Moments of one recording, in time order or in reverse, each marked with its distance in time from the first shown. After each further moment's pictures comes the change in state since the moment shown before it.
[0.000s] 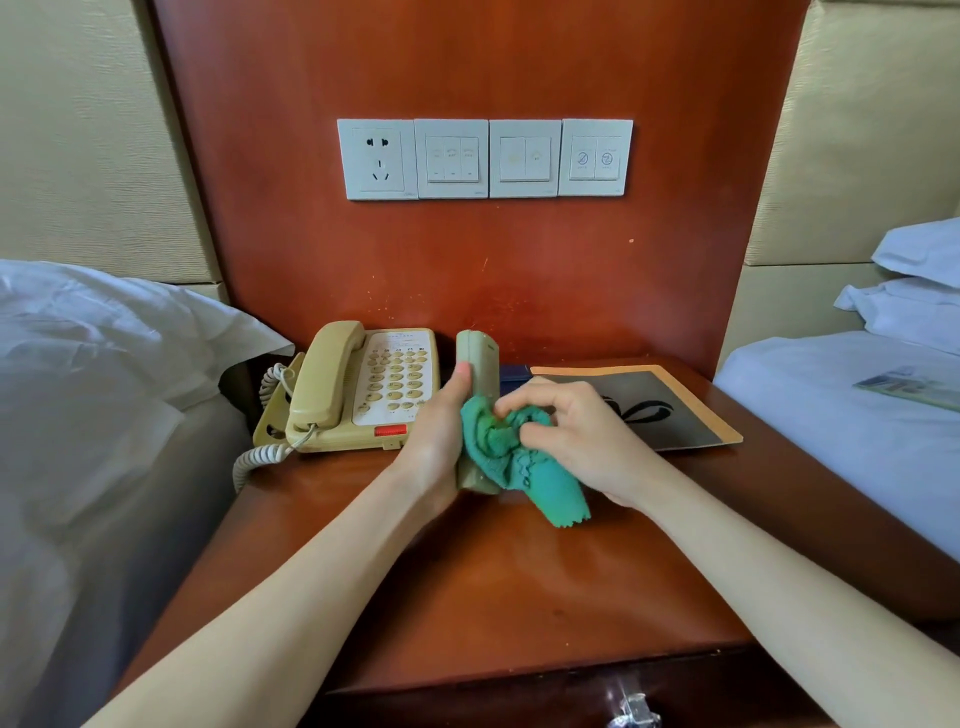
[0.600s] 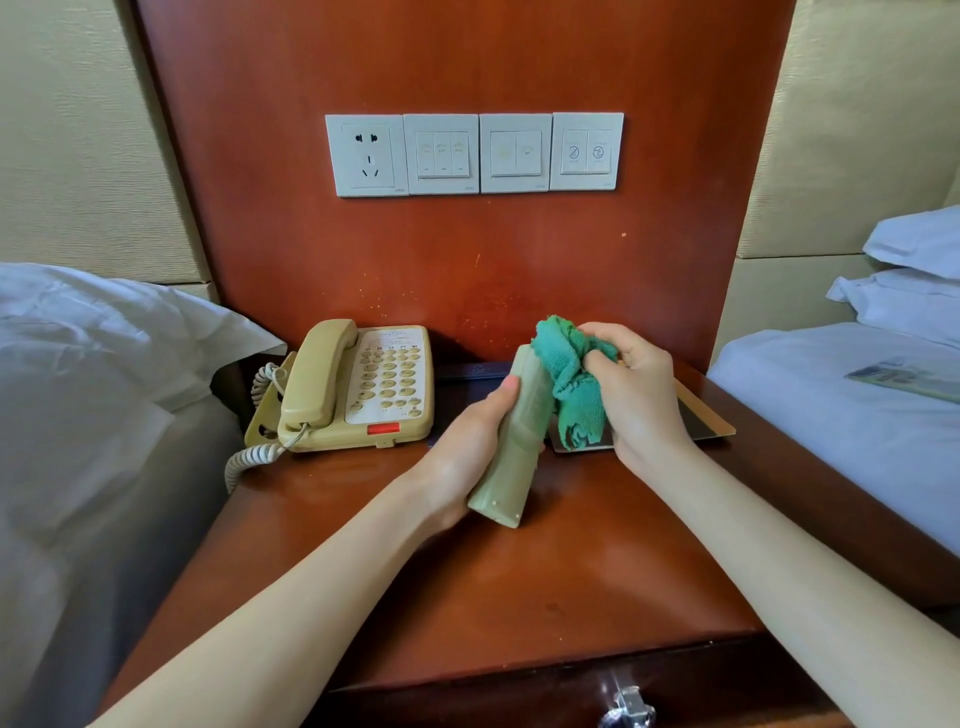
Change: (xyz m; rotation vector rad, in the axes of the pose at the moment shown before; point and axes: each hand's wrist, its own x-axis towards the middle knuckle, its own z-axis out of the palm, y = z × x) left_hand -0.006 -0.010 0.016 0.263 -0.115 -0.020; right_hand 0.010 0.008 -0.026 0.236 0.630 0.040
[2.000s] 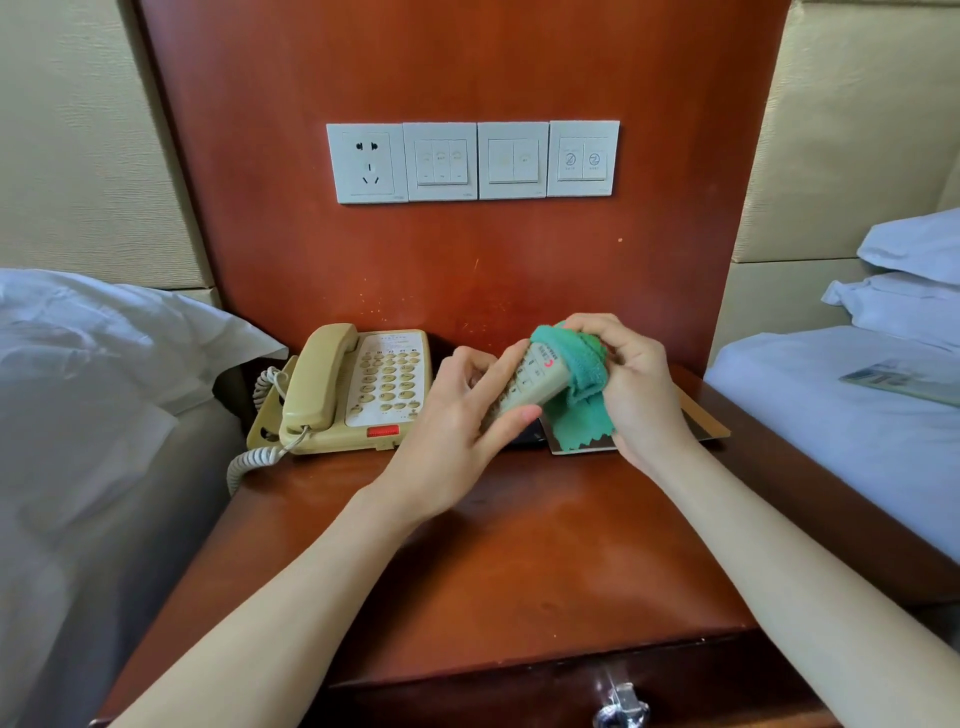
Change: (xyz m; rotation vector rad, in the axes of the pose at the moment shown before) left_hand -0.008 0.005 -0.020 1.011 0.209 0.839; right_hand 0.004 -0.004 -0.007 0.119 -0.251 -0.233
